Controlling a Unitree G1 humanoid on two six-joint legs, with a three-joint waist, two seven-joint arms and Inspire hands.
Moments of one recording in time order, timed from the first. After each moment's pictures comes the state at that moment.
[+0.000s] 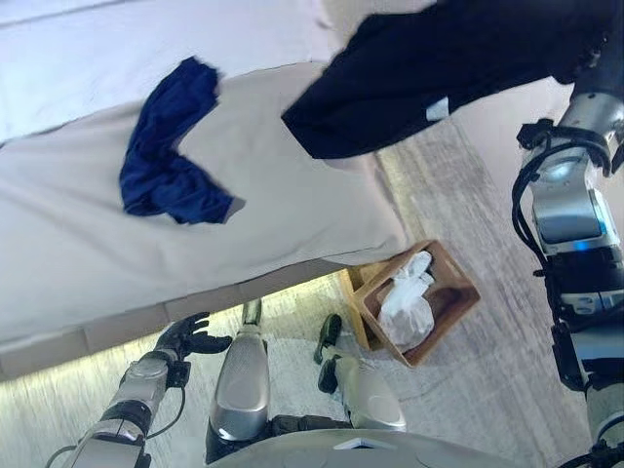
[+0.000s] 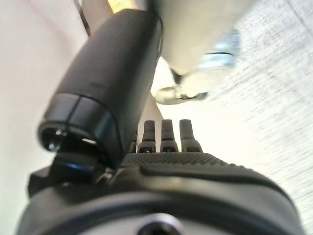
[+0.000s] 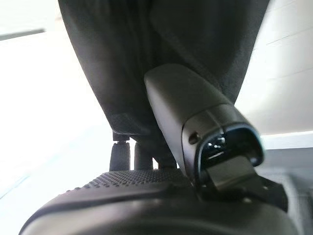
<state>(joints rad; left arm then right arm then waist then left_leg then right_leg) -0.13 0.41 -0.11 1.00 -0.23 0.02 -0.12 -0.64 -0.74 0.06 0.15 -0.24 0.30 -0.65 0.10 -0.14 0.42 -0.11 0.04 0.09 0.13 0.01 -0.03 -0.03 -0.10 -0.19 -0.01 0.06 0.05</state>
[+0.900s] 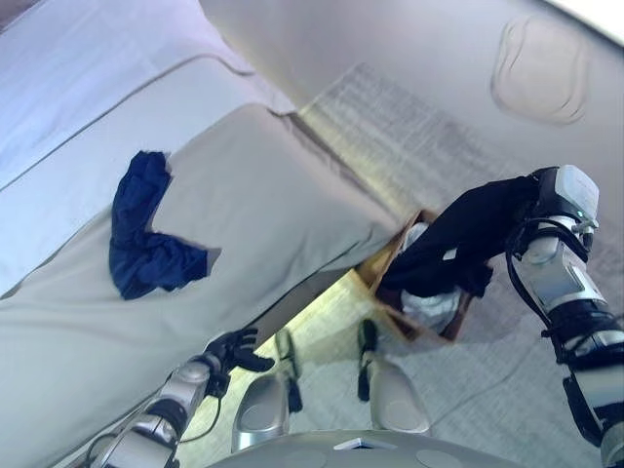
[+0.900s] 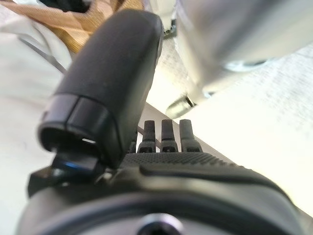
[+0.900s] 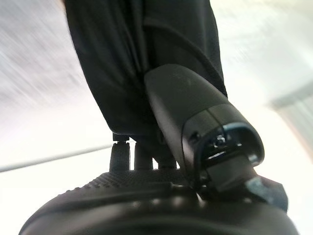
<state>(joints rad) -0.23 0.32 -0.37 0.99 -0.27 0.01 -0.15 -0.63 -0.78 0.23 0.73 -0.26 0.36 -0.37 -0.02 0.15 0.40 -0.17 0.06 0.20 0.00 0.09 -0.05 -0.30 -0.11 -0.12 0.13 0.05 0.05</state>
